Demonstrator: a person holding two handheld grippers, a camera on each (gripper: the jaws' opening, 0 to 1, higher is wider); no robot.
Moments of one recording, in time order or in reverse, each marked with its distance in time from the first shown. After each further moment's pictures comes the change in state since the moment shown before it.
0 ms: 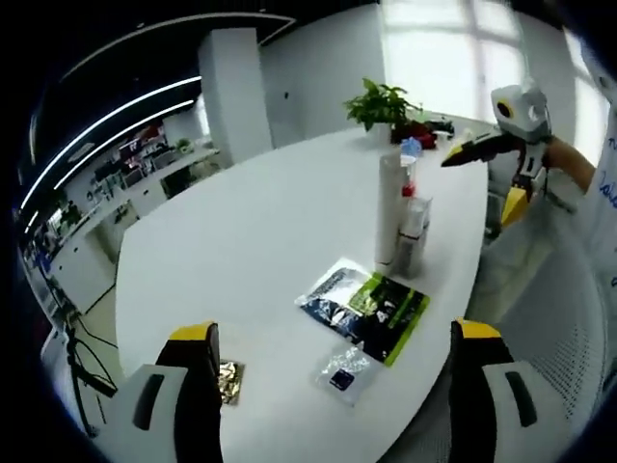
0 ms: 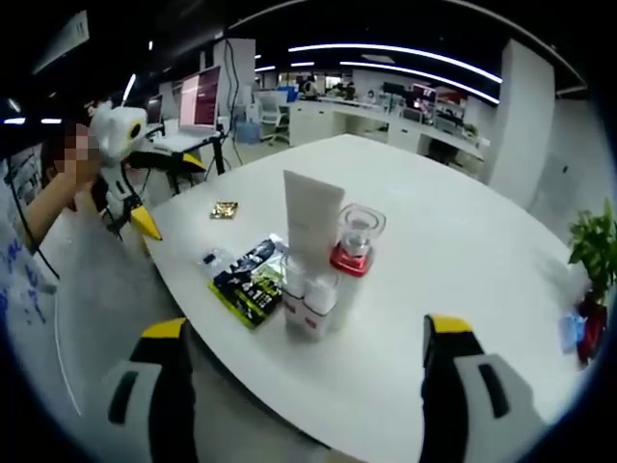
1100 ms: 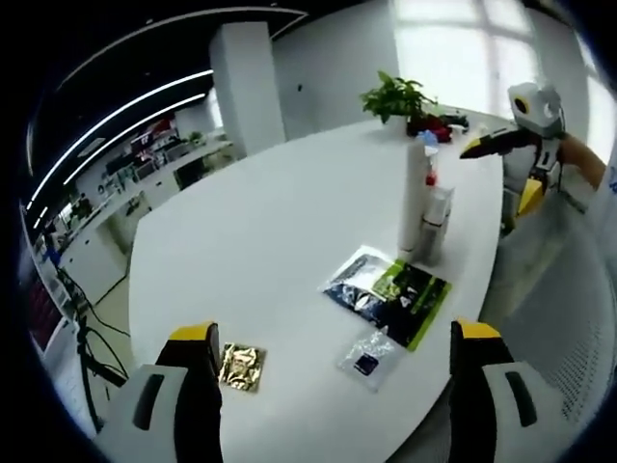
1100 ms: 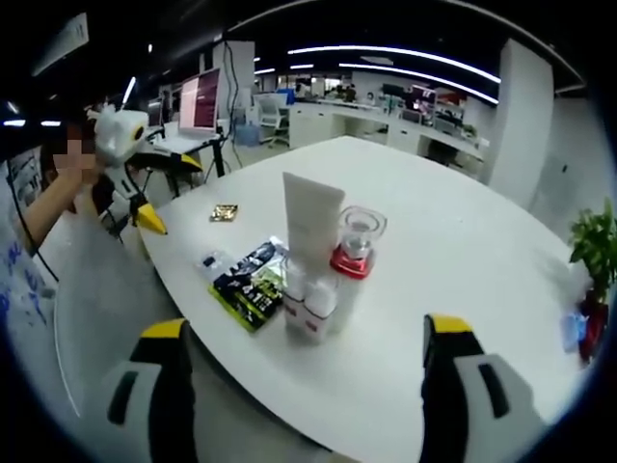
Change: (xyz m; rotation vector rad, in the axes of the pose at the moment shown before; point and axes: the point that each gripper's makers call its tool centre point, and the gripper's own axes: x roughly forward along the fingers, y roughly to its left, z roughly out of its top) left arm 0.001 0.027 -0.017 -0.009 0.055 0.057; right arm 0.002 -0.002 0.001 0.004 -0.008 0.004
